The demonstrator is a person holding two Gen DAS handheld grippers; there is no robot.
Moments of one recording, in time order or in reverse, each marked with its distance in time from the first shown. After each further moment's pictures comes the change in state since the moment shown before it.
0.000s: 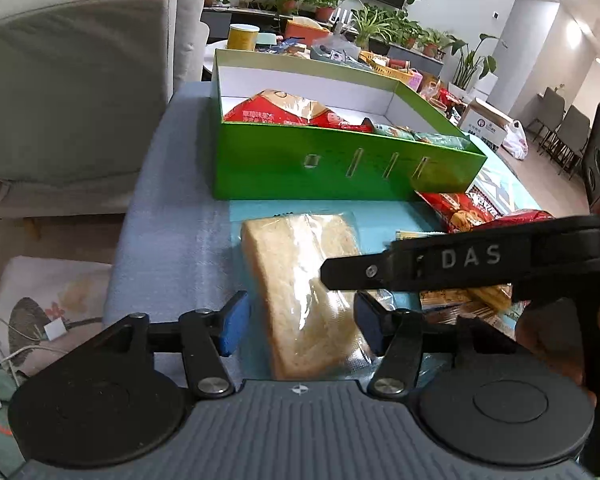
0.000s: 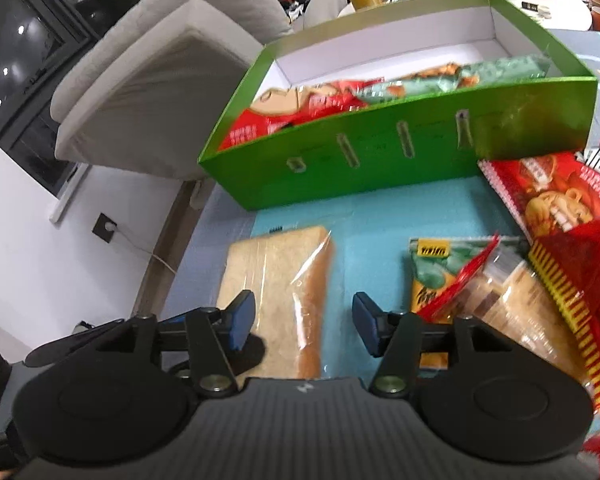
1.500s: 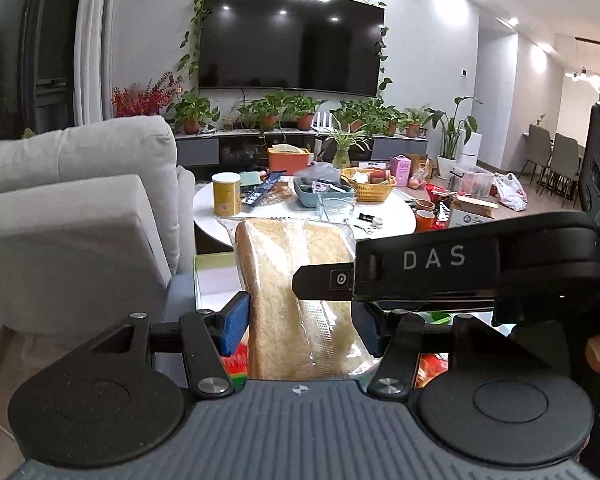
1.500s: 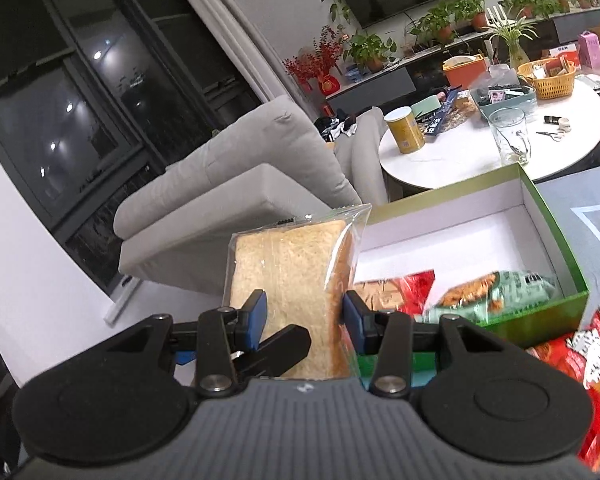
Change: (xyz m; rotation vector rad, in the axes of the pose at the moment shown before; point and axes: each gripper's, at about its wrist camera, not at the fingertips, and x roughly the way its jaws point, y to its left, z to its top) left arm -0.061 -0.064 0.104 0.190 -0.327 0.068; right arm -0.071 0.019 0.082 0.003 -0.333 0.145
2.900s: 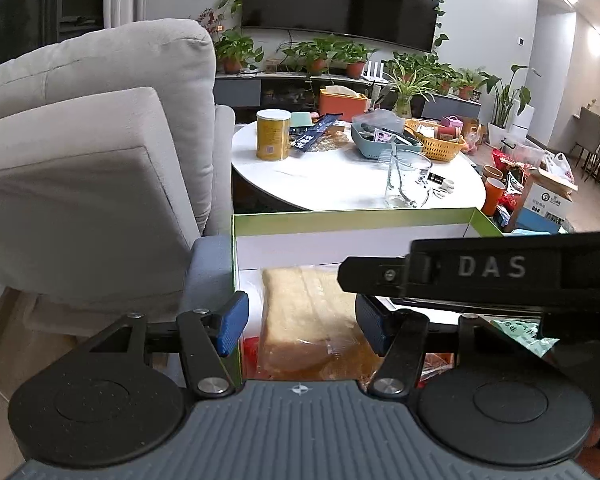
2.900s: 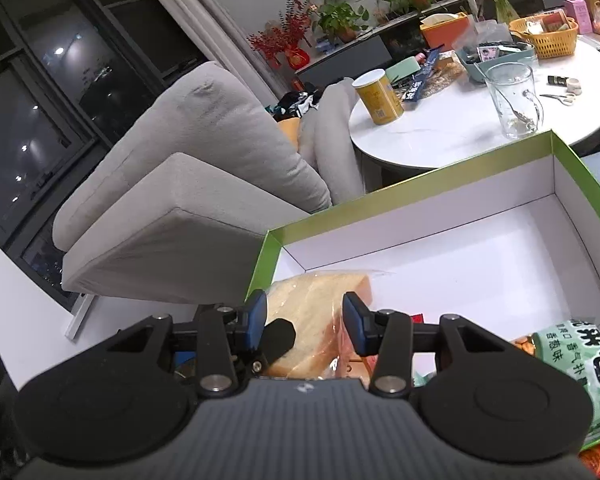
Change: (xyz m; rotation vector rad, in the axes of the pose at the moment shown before) left arm 0.138 0.061 -0.006 -0.093 0.166 0.102; right arm 0.094 -0.047 0.018 0.045 0.075 -0.059
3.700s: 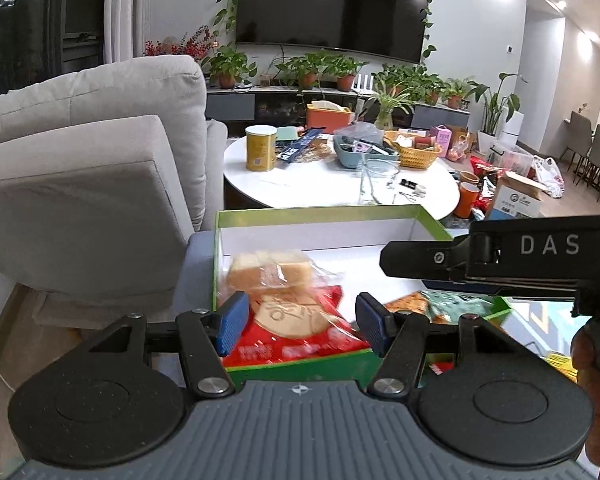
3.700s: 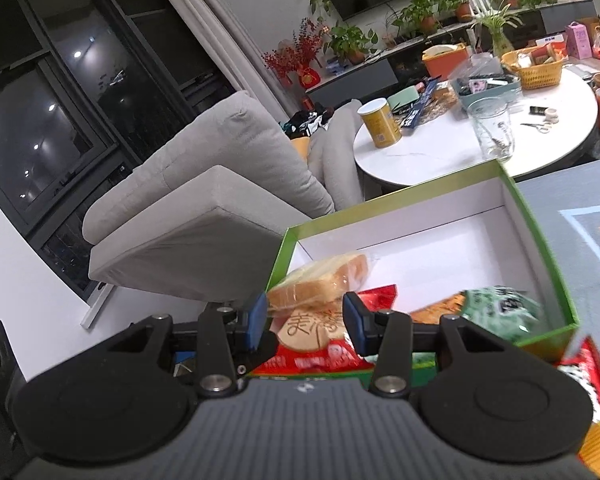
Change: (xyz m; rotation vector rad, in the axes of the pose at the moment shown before) left arm -0.081 -0.038 -0.022 0.012 -0.040 -0.015; right arm -0.087 0.010 -0.016 -0.043 -0.052 -0.007
